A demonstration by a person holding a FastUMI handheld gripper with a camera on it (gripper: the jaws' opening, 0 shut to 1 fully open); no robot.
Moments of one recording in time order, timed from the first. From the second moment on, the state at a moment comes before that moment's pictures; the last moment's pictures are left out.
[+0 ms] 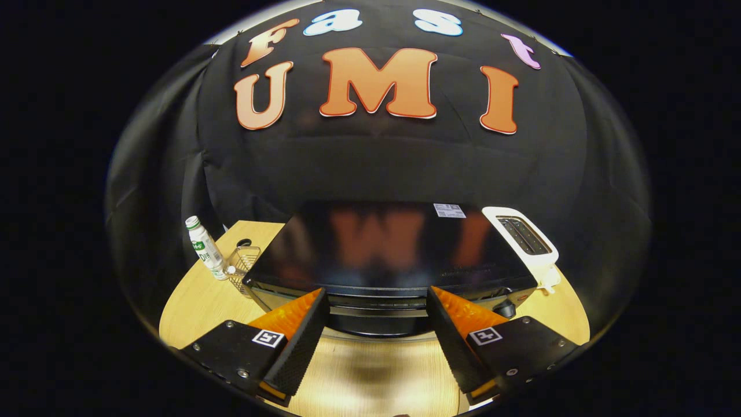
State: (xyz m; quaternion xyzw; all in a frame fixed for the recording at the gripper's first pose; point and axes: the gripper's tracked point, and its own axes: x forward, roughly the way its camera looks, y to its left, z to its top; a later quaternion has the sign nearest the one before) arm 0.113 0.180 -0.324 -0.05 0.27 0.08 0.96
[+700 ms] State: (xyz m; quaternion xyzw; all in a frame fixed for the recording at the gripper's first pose) arm -0.003 0.158 -0.381 -0.04 0.30 0.07 0.95
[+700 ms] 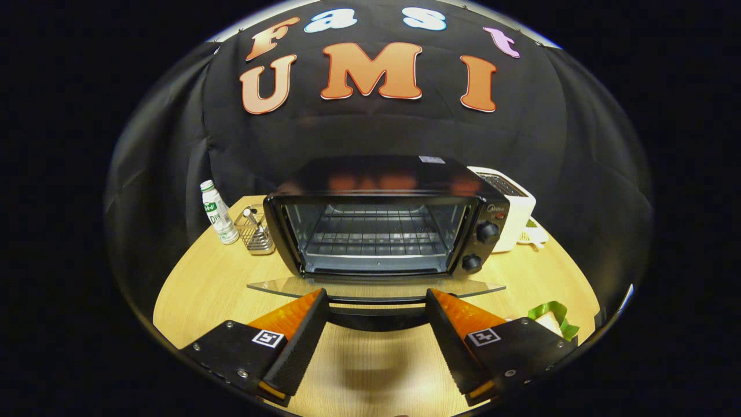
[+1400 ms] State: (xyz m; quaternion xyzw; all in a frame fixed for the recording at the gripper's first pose) arm -0.050 0.137 -0.472 -0.03 0.39 0.08 0.92
